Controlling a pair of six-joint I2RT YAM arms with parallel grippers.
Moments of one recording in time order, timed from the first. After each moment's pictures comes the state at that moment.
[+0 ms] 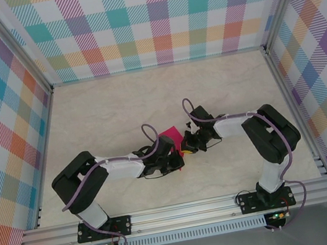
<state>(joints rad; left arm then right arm) -0.92 1.68 0.74 0.02 0.21 -1.07 0.57 1.77 0.85 -0.21 -0.58 0.86</state>
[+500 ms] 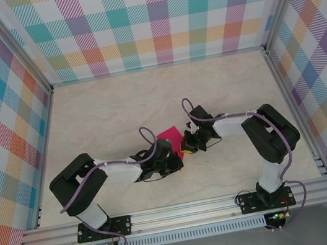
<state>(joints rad) -0.93 1.65 0.65 0.13 0.21 -1.08 0.57 1.78 0.86 -0.24 -0.57 0.87</state>
